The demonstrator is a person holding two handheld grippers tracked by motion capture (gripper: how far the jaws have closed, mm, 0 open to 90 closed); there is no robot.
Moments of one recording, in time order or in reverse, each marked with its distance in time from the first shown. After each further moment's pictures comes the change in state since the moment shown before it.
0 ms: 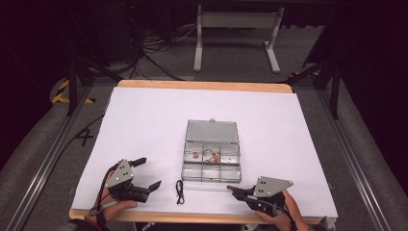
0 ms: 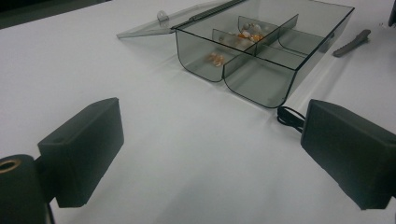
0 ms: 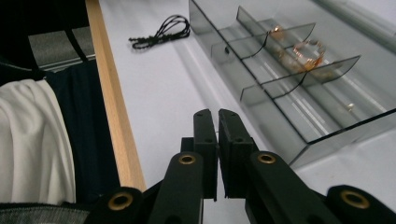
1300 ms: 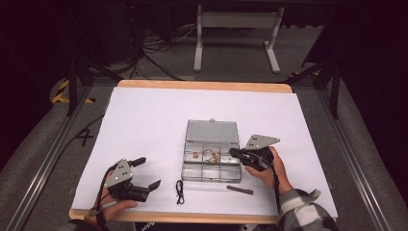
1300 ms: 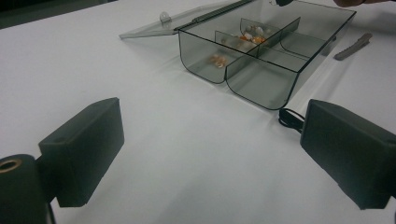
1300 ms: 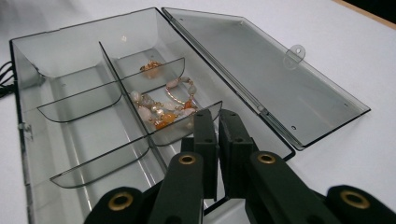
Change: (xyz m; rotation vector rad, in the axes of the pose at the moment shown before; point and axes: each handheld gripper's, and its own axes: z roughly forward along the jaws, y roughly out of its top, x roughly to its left) left arm 0.001 -0.001 0.000 -0.008 0.003 -0.021; right arm -0.096 0.032 0.044 0.006 -0.159 0.078
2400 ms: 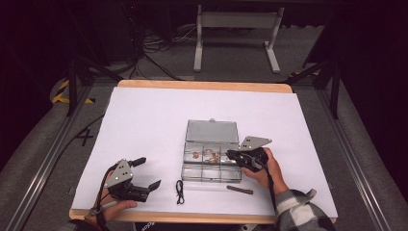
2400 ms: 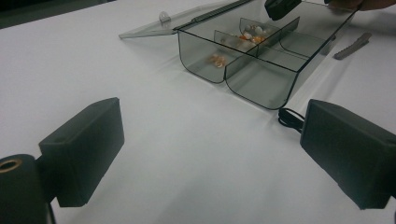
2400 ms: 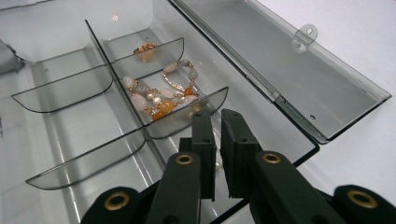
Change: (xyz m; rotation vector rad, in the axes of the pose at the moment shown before) left arm 0.000 0.000 0.000 0.001 -0.002 -0.002; right arm 0.004 -0.004 0.015 0.056 -0.014 0.003
